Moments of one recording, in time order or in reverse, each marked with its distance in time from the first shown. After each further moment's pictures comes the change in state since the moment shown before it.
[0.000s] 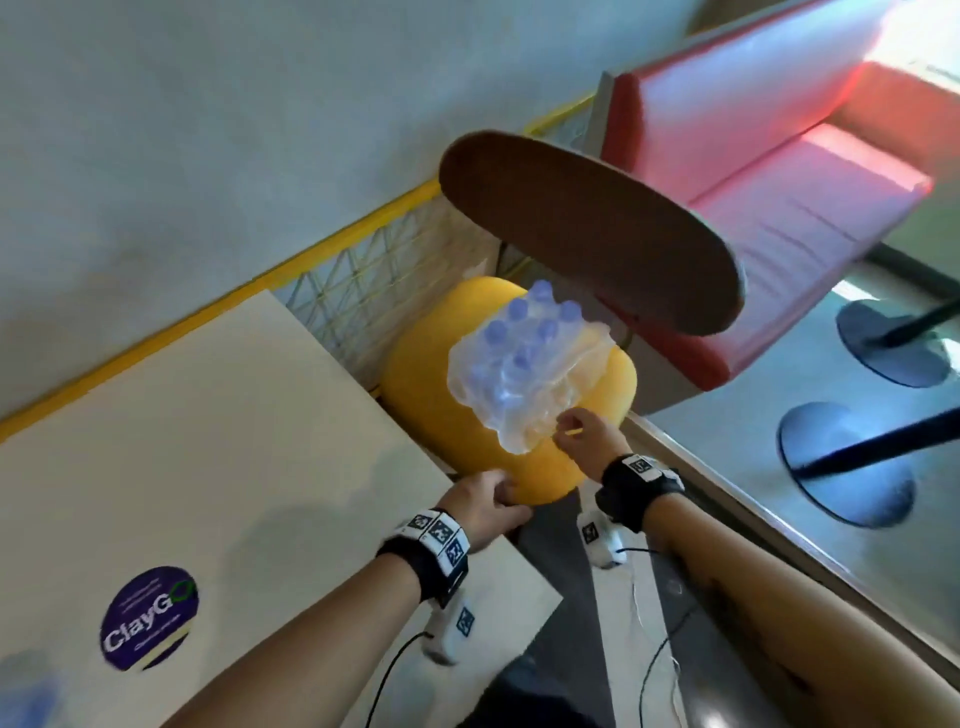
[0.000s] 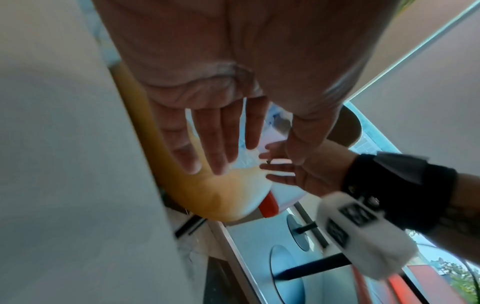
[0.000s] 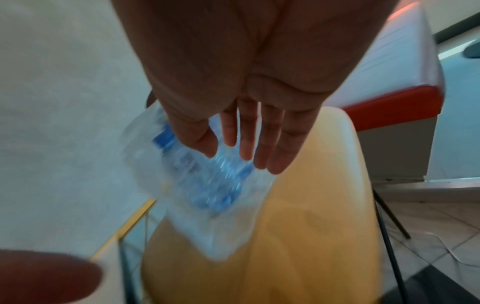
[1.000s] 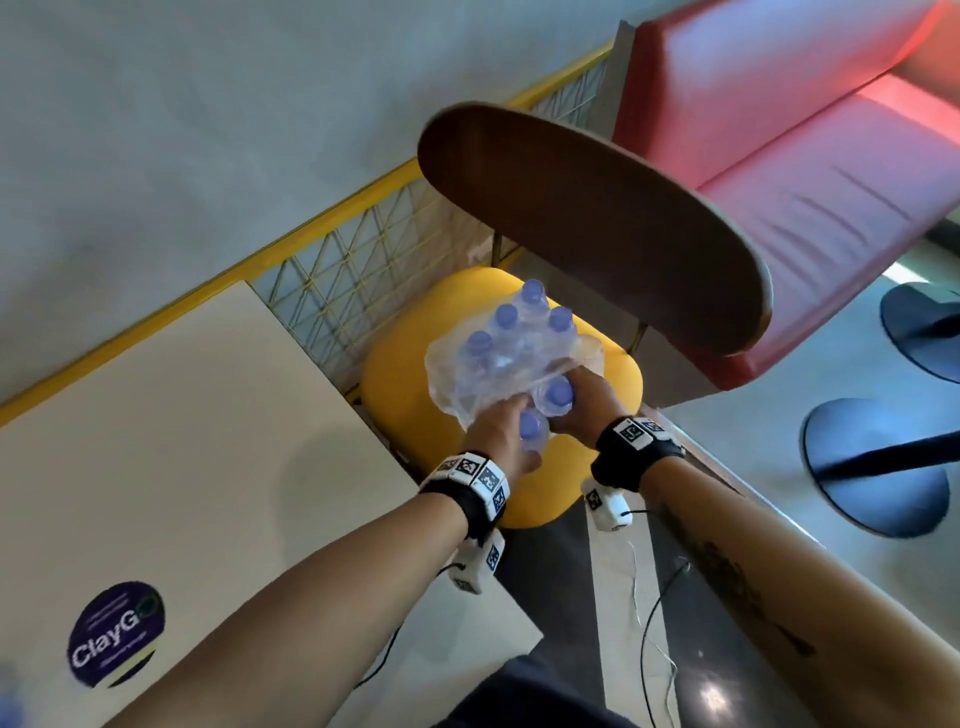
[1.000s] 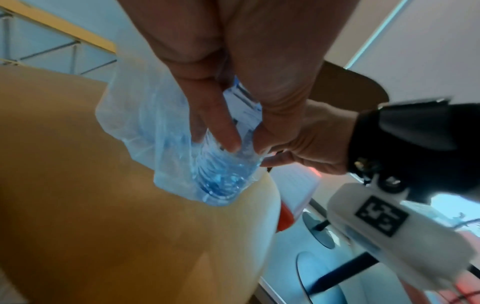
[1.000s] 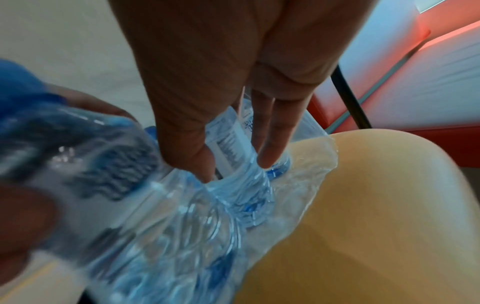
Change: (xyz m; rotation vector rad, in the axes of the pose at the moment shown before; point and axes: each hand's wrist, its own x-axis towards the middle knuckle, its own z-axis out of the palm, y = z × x) left_hand 0.114 0.077 -0.025 0.097 0.254 0.053; right_hand 0.091 -0.013 -0.044 -0.118 -0.005 -0.293
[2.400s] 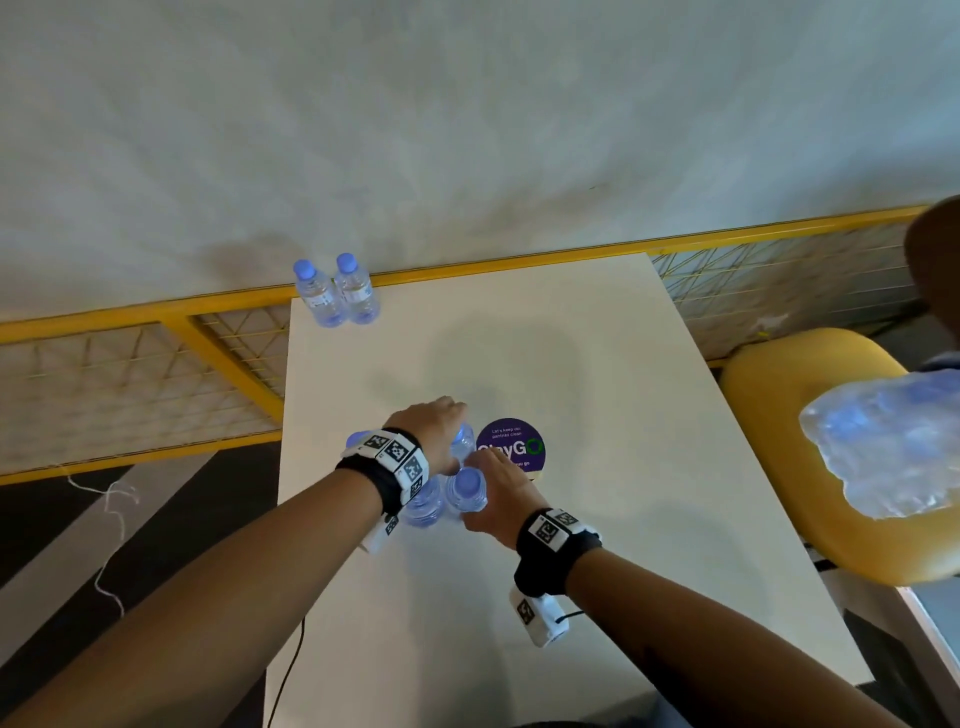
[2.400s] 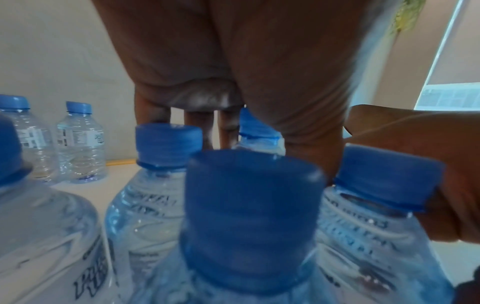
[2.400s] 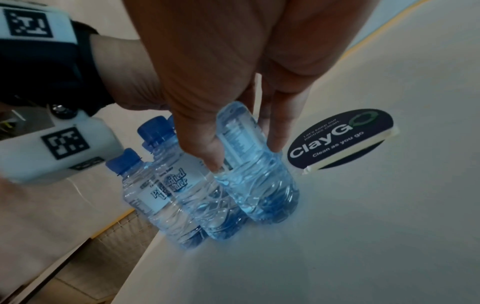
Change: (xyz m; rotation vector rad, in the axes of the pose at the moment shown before) left_hand -0.415 -0.445 -0.239 0.406 0.121 -0.348; right_hand -0.240 -0.438 0.438 -0.096 -0.529 -0.490
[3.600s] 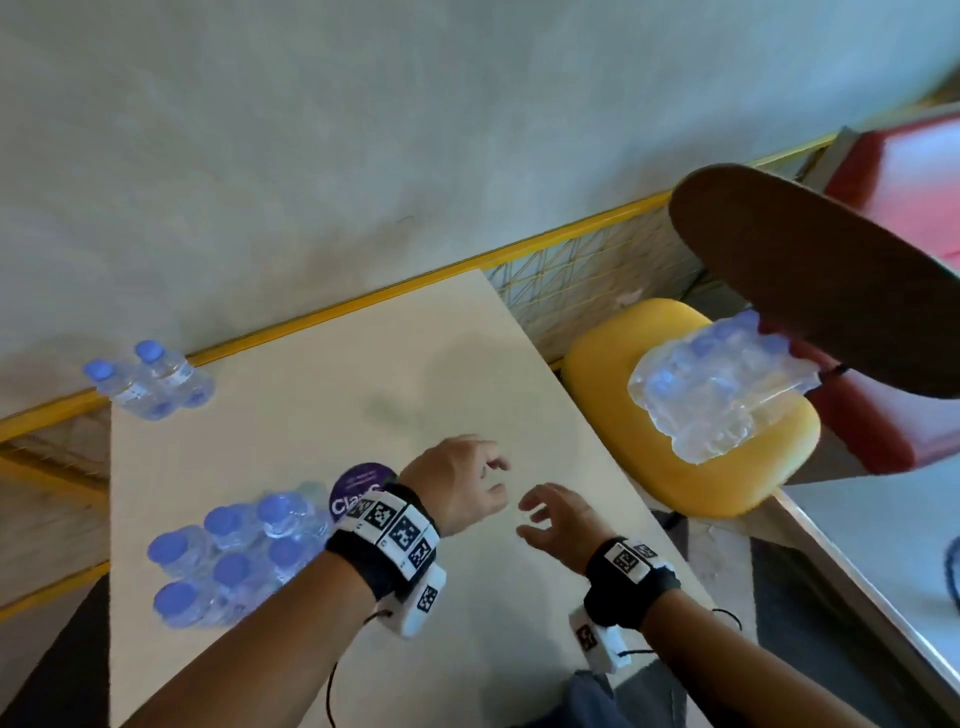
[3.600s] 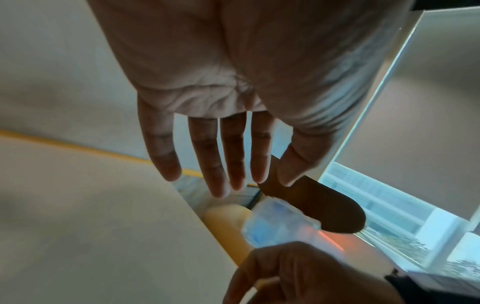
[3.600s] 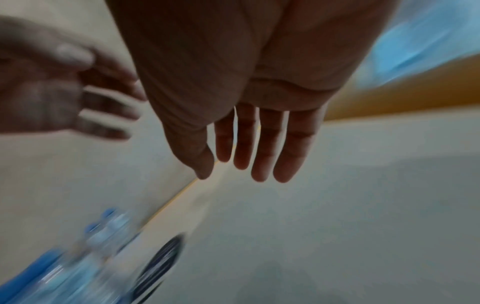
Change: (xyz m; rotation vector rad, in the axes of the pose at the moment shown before) left_hand 0.006 0.255 -0.042 -0.309 0.003 0.317; right_hand -0.144 0.194 -0.150 0.100 0.168 0.247
